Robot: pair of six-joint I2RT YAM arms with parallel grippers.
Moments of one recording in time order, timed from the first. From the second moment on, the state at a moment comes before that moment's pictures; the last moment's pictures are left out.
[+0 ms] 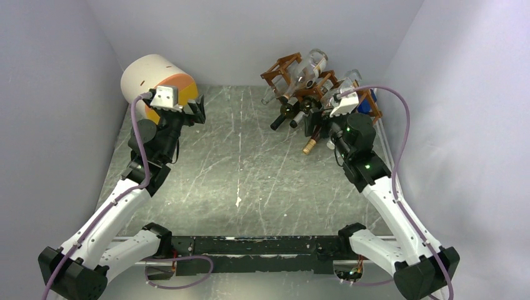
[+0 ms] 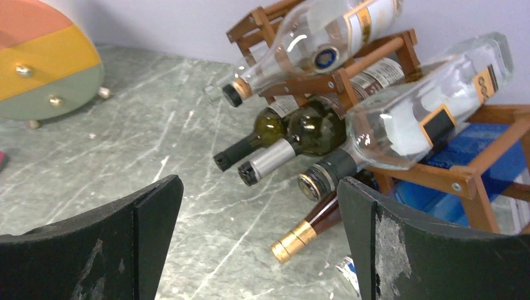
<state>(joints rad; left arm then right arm) -0.45 0.93 0.86 0.31 -0.26 0.02 0.38 0.94 0.93 -0.08 0.08 0.04</state>
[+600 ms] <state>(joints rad) -0.46 0.95 0.86 0.32 -0.26 0.02 0.06 0.90 0.71 0.07 0.20 0.07</state>
